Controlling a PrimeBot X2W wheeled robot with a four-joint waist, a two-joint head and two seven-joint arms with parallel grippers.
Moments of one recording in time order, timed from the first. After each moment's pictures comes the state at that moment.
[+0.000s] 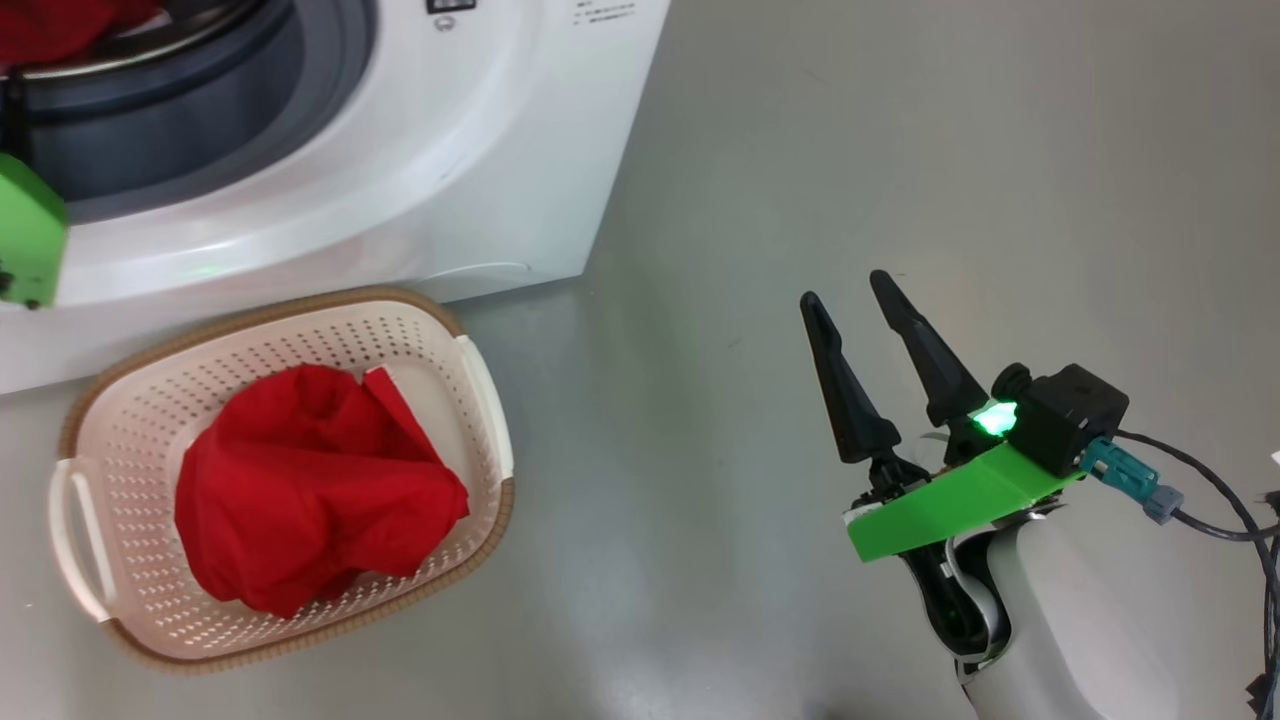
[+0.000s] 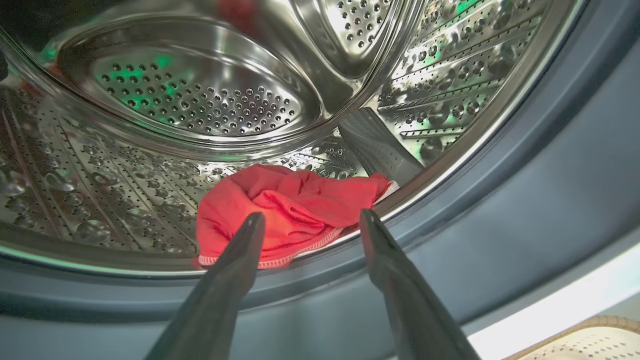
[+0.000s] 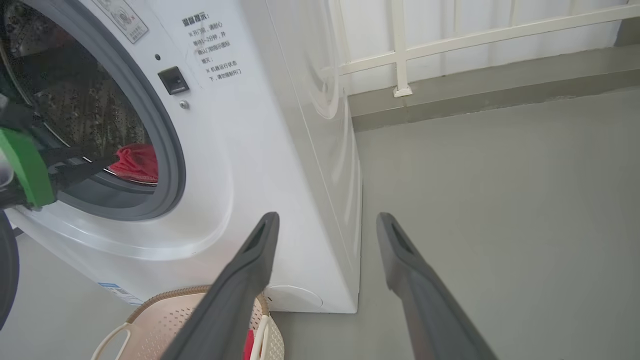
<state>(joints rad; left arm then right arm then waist) -1.10 0.42 -0.36 0.94 0.00 -0.04 -0.07 -0.39 -0.06 0.22 0.20 0.40 0.13 -0.26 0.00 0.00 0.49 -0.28</state>
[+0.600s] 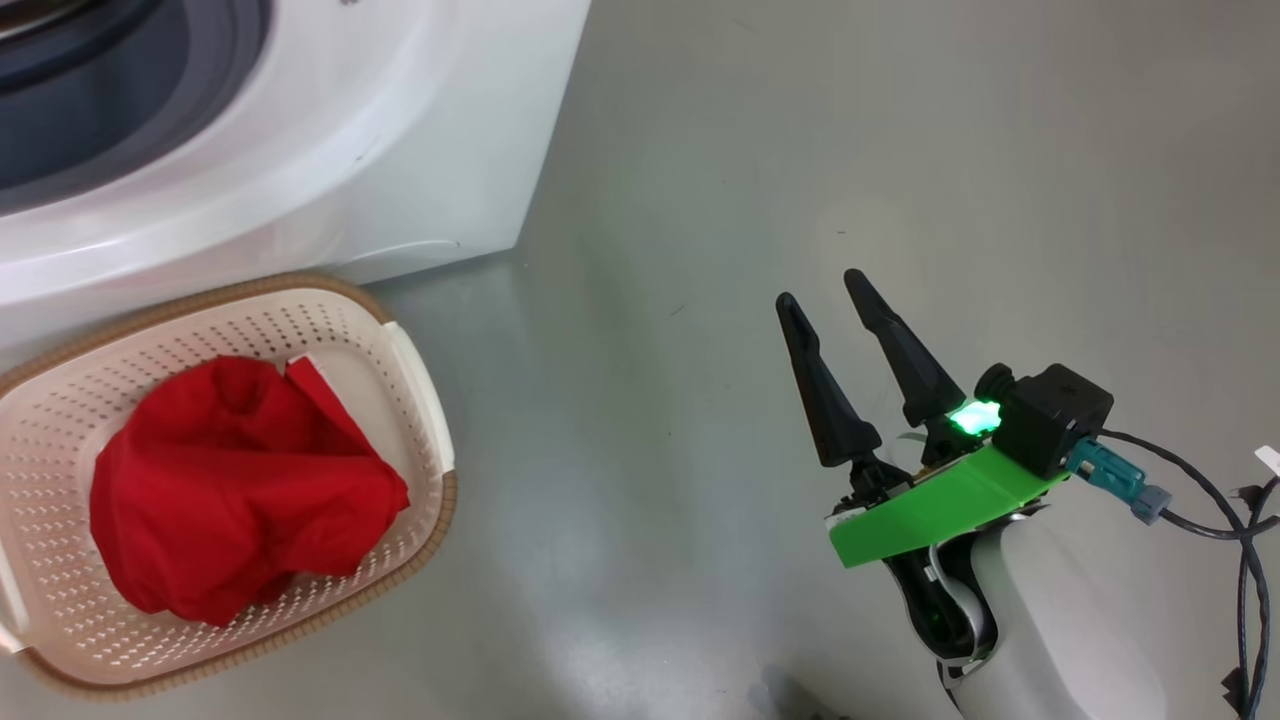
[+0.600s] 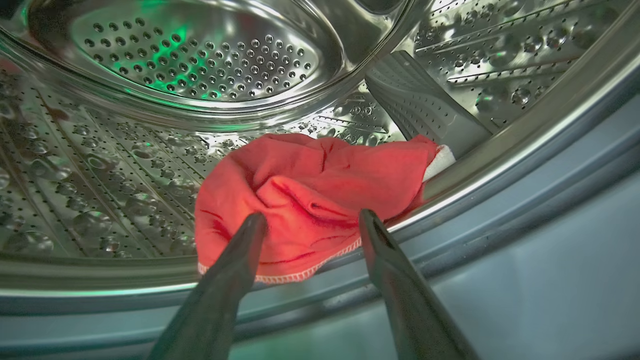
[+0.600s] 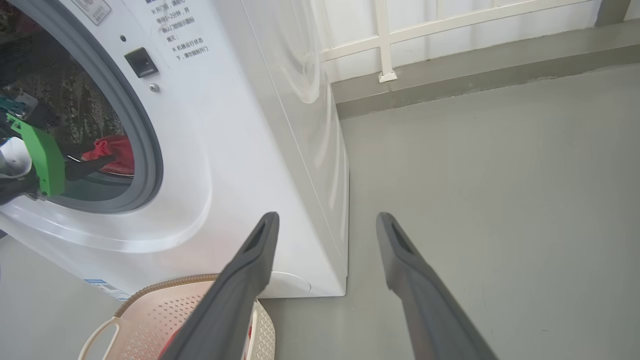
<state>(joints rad) -1.28 0.49 -0.42 1.15 0.07 0.00 -0.03 -0.40 -0.06 0.27 0.18 0.44 0.13 -0.26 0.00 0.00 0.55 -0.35</state>
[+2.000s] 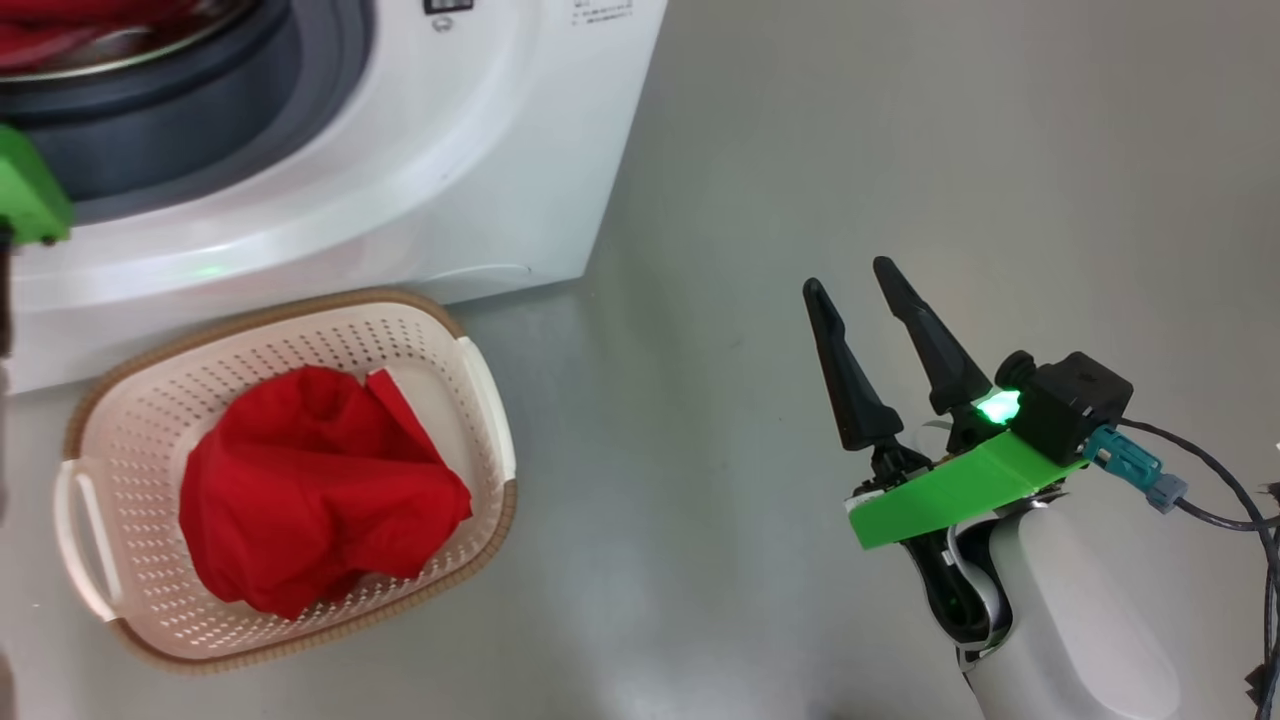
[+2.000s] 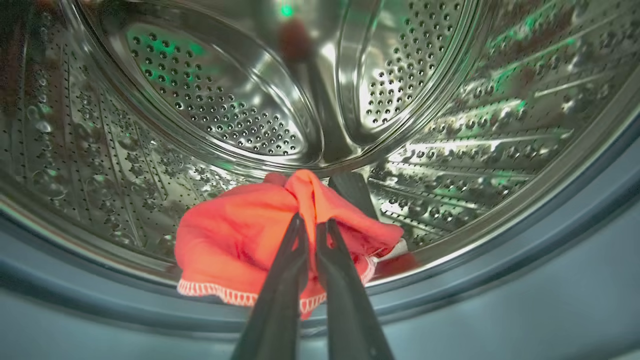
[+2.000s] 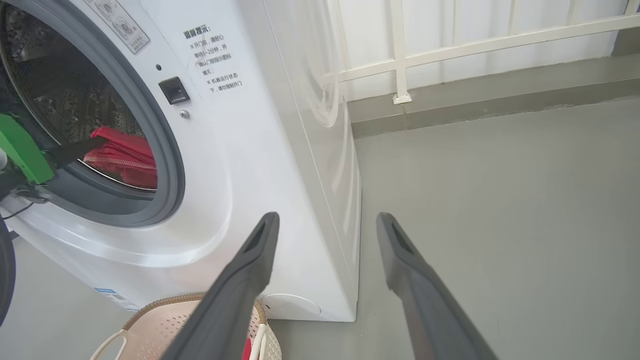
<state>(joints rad) -1.24 0.34 -0.27 1.19 -0.24 -0.08 -0.25 -0.41 -0.06 0.22 0.21 0.40 0.13 -0.26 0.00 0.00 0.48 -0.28</state>
